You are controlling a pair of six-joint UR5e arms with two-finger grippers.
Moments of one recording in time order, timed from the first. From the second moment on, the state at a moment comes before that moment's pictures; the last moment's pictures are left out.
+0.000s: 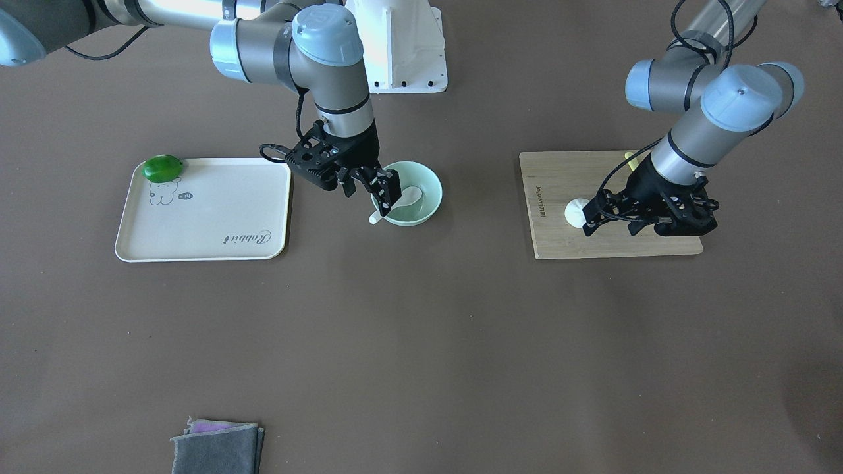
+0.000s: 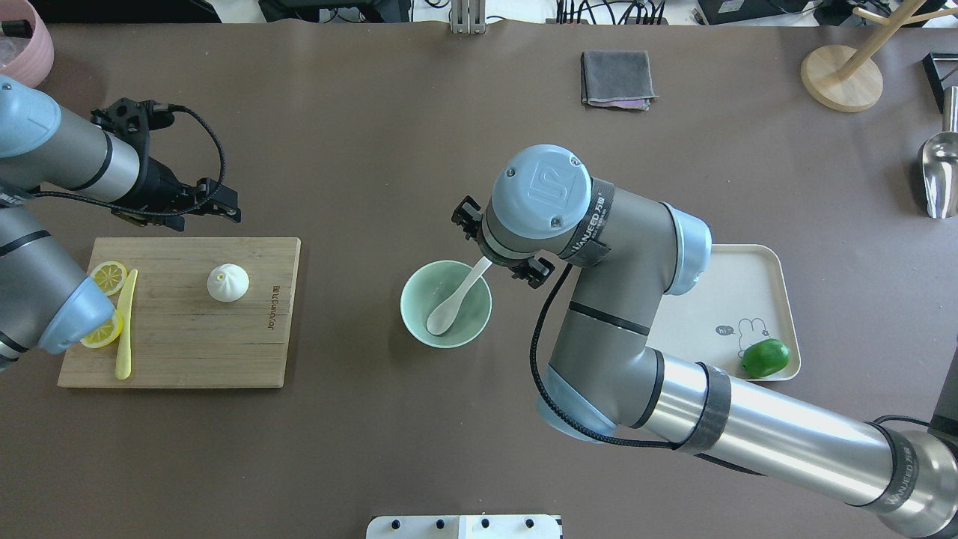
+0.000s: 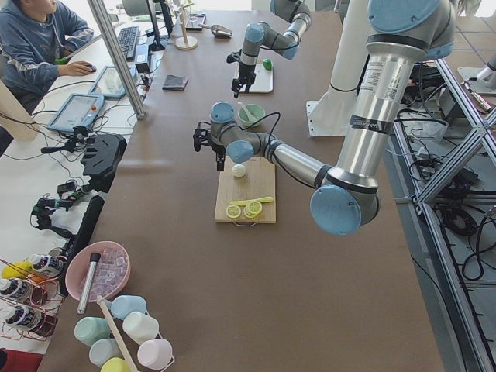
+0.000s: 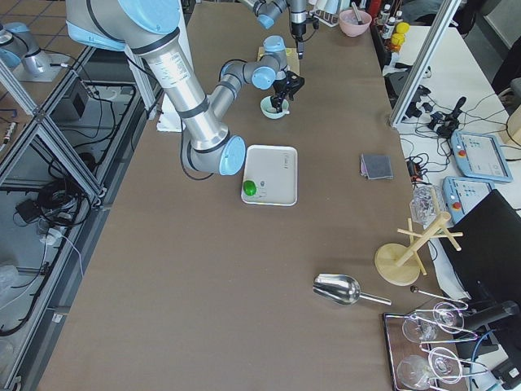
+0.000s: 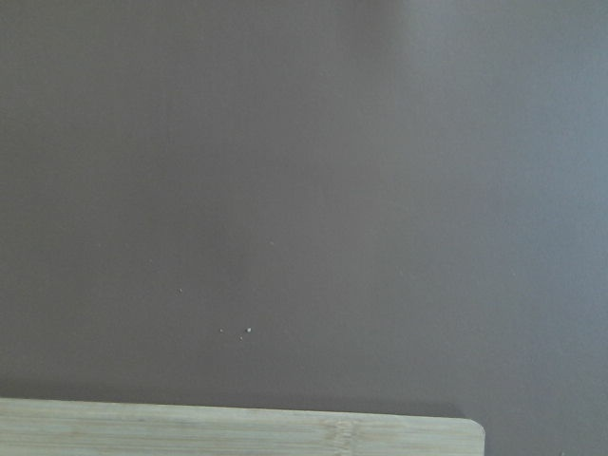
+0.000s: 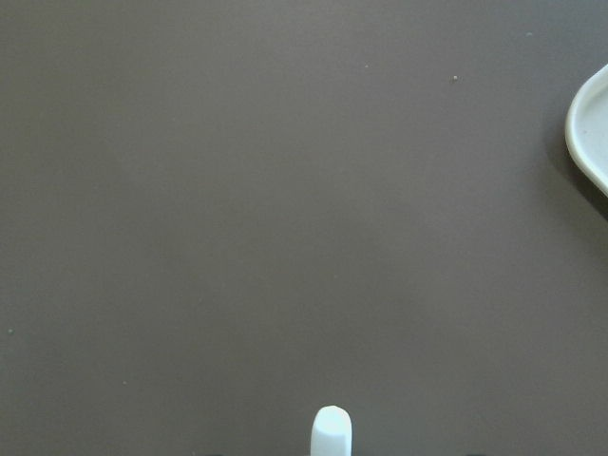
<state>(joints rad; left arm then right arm) -0.87 -1.82 -1.69 -2.05 -2.14 -1.09 0.52 -0.84 1.67 -1.52 1.75 1.92</state>
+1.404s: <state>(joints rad) -0.74 -1.74 -1.74 -2.04 -2.10 -1.05 0.62 -0.91 1.70 -1.52 1.83 1.86</state>
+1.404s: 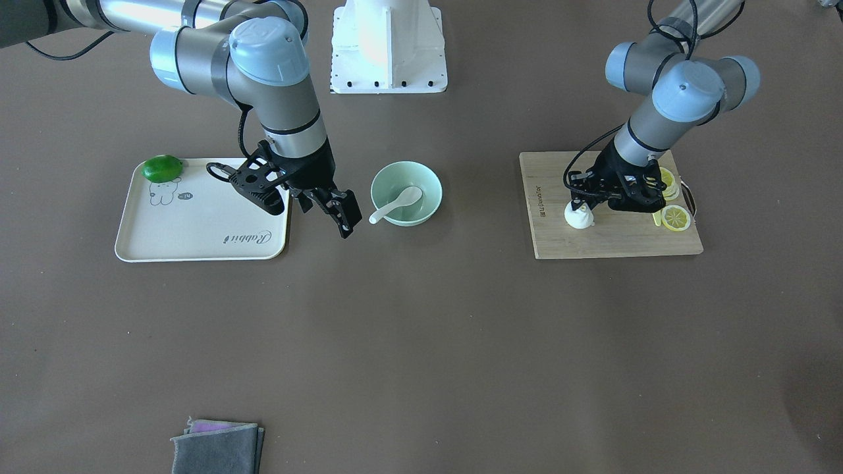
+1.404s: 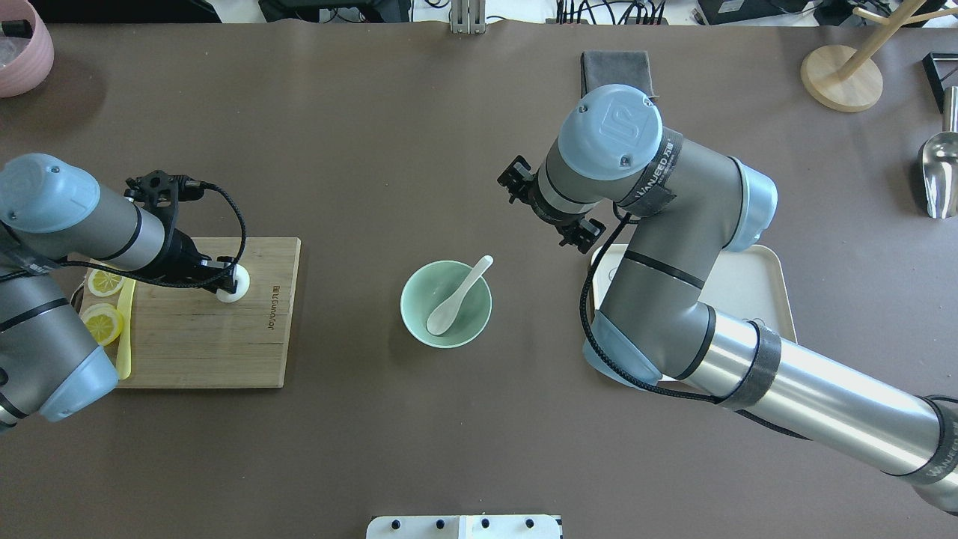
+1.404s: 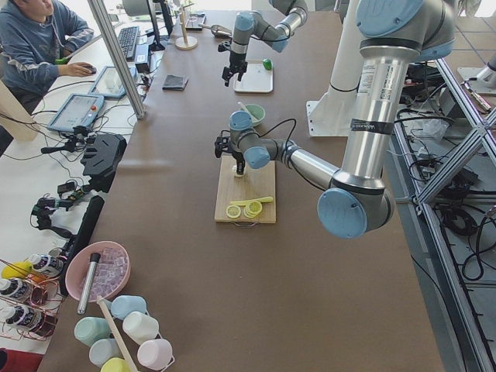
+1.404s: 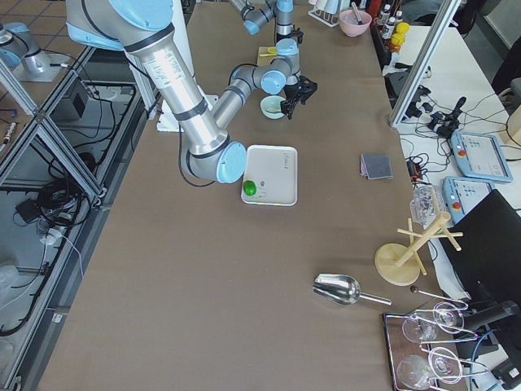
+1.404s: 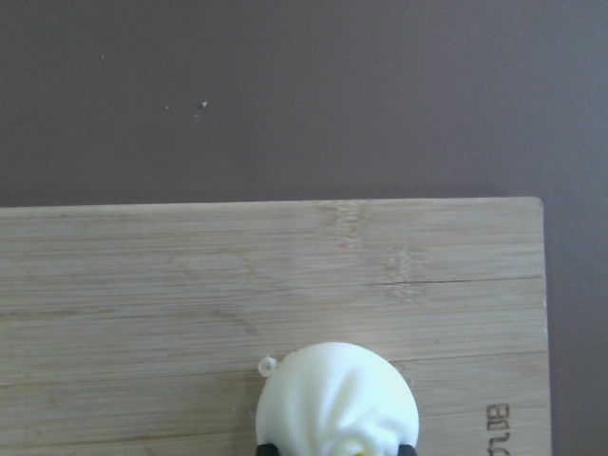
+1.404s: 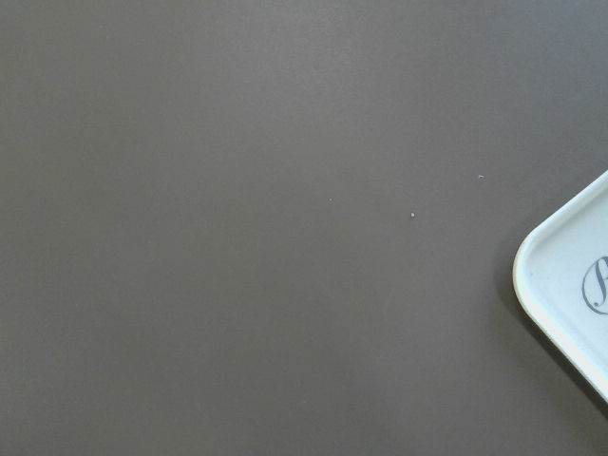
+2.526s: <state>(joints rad) -0.53 -2.17 -1.73 -1.97 -1.95 -1.44 0.82 -1.16 1.89 -1.53 1.97 1.58</state>
